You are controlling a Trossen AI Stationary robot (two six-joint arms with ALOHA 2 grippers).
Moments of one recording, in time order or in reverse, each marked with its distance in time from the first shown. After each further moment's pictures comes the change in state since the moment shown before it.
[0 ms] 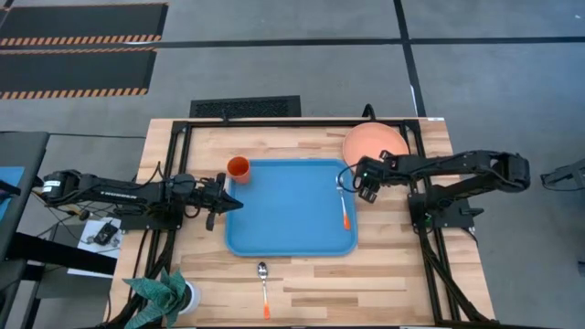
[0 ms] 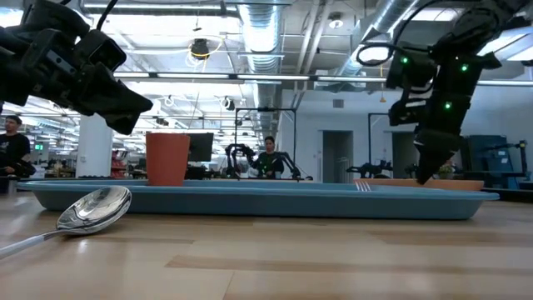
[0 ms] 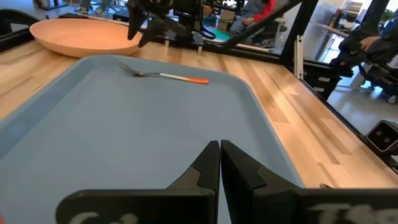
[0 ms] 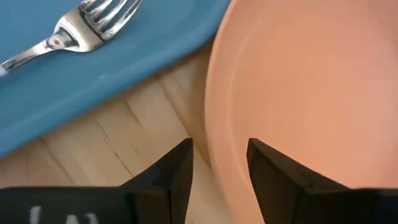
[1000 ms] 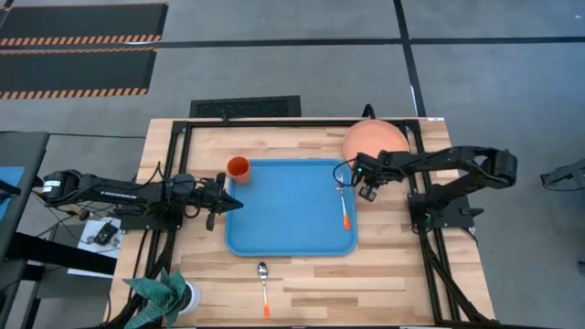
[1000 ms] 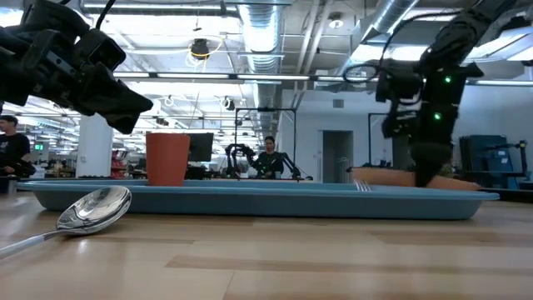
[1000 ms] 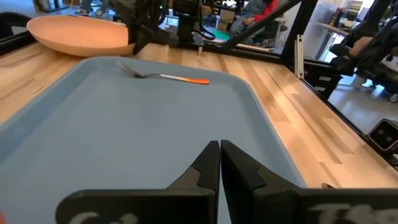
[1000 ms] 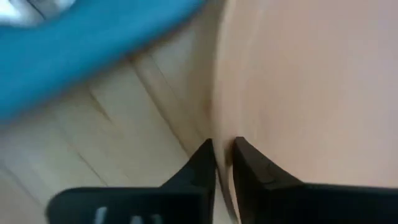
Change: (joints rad) left arm 0.000 0.000 0.000 0.002 -0.002 0.011; right arm -0.107 0.138 0.003 0.030 -0.049 -0.058
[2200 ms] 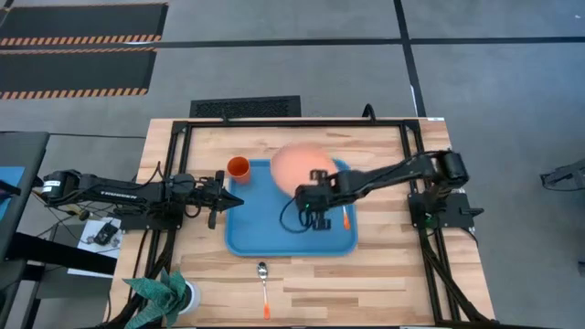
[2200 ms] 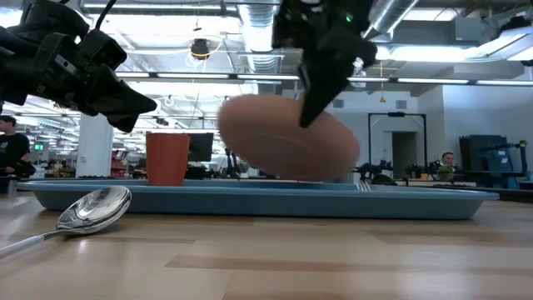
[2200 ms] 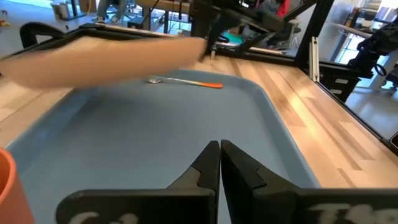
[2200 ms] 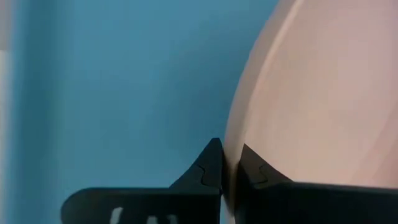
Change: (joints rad) left arm 0.000 0.000 0.000 0.008 -0.057 0.017; right arm 0.490 0.454 0.841 -0.228 -0.038 -0.128
